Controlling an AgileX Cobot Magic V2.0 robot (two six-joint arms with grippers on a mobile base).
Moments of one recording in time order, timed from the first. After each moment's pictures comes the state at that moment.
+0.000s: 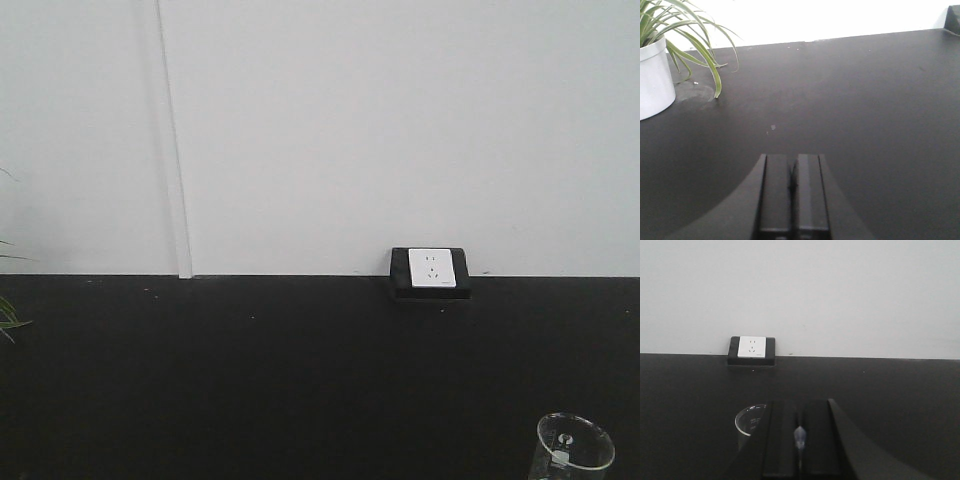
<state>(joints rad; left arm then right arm) -0.07 -0.01 0.03 -0.02 0.01 0.05 -0.06 0.18 -0.16 -0.44 0.09 0.37</state>
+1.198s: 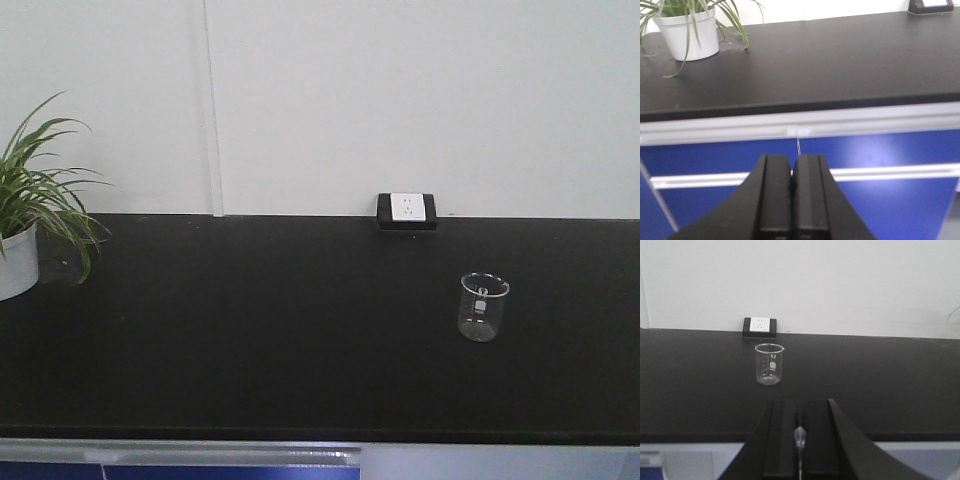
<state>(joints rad) -0.07 -0.01 0.03 -0.02 0.01 0.05 -0.06 0.18 -0.16 -0.44 0.09 0.37</state>
